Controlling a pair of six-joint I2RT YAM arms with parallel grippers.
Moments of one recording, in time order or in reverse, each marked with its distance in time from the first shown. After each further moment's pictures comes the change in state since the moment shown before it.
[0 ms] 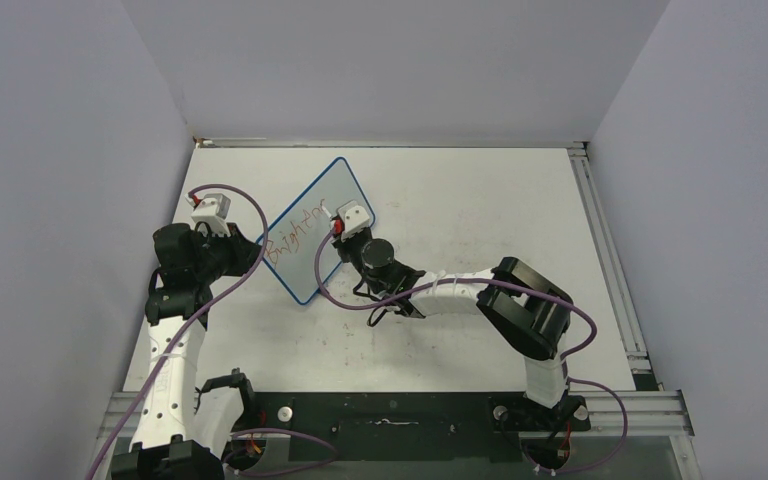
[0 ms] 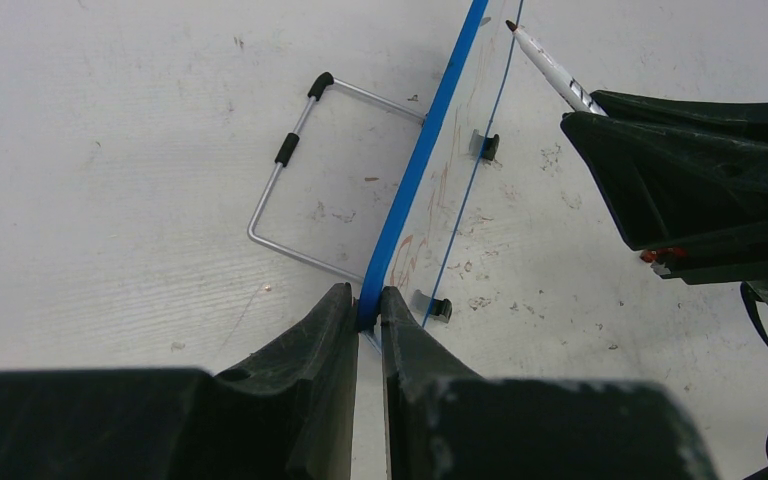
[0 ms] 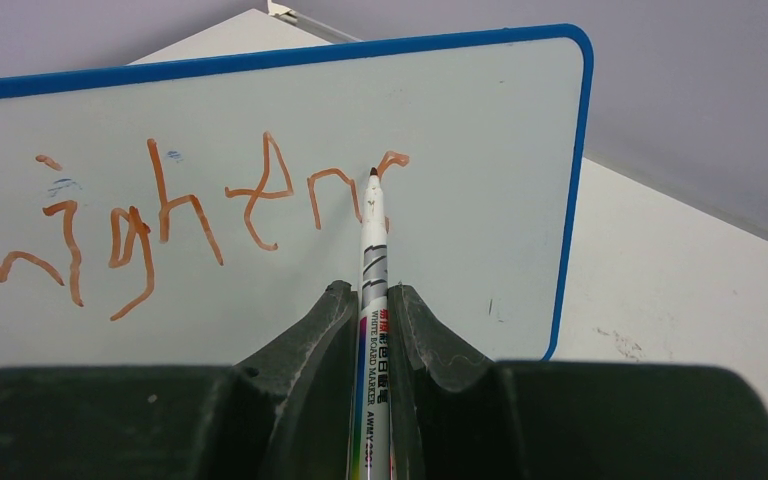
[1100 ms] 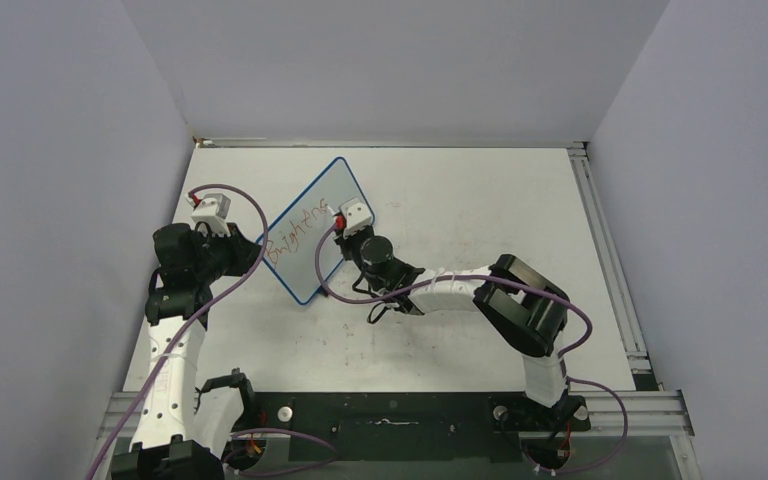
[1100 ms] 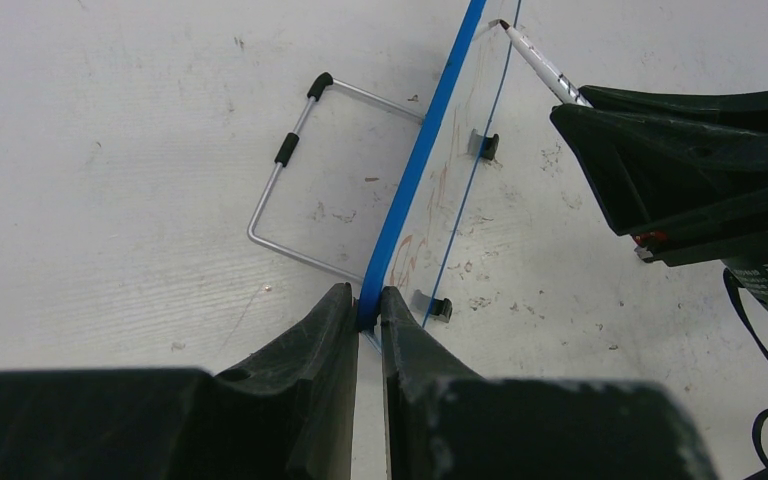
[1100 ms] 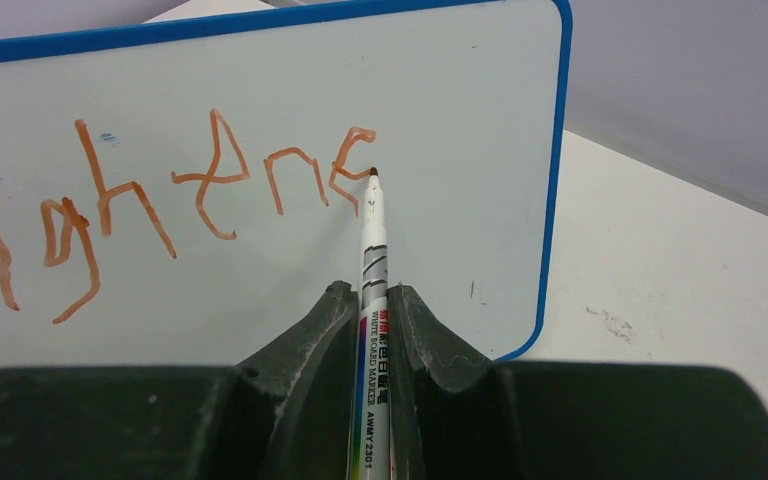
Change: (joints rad) left arm 0.000 0.000 0.000 0.000 -0.001 0.000; right arm -0.014 0.024 0.013 -0.031 0.023 0.025
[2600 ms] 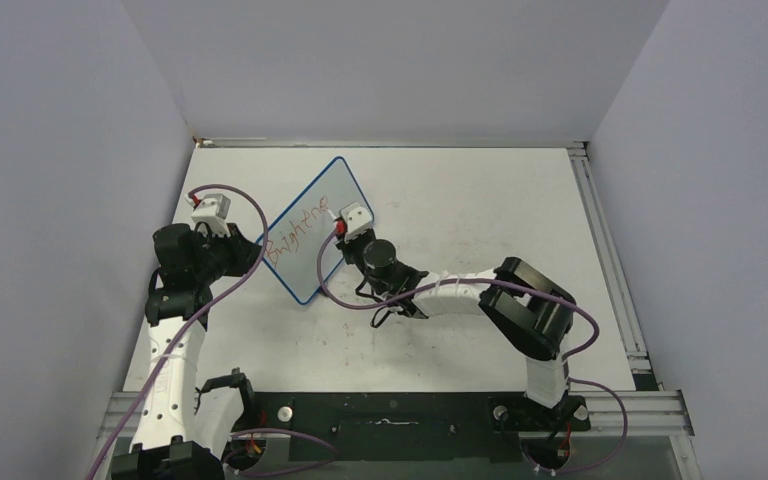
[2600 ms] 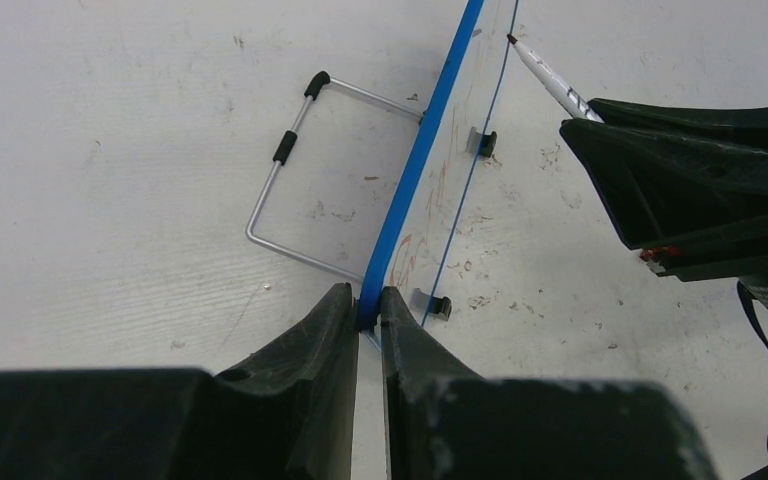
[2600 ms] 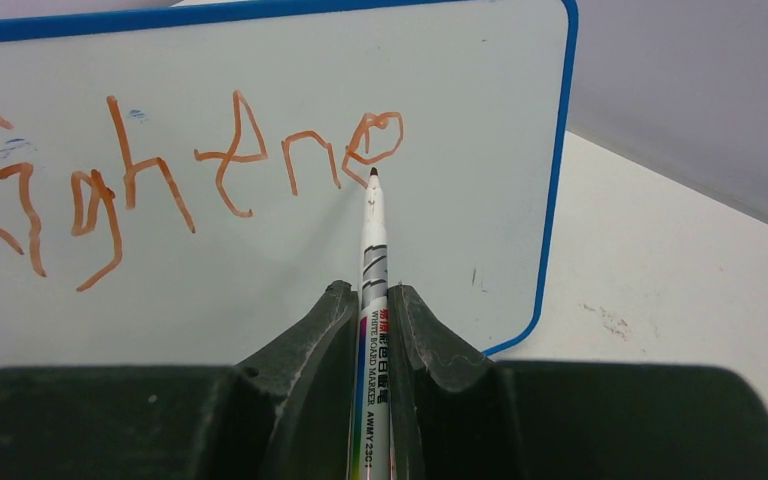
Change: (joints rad) left arm 0.000 -0.004 0.000 -0.003 0.000 0.000; right arm 0.011 -0.016 -0.022 0.014 -0.013 -0.022
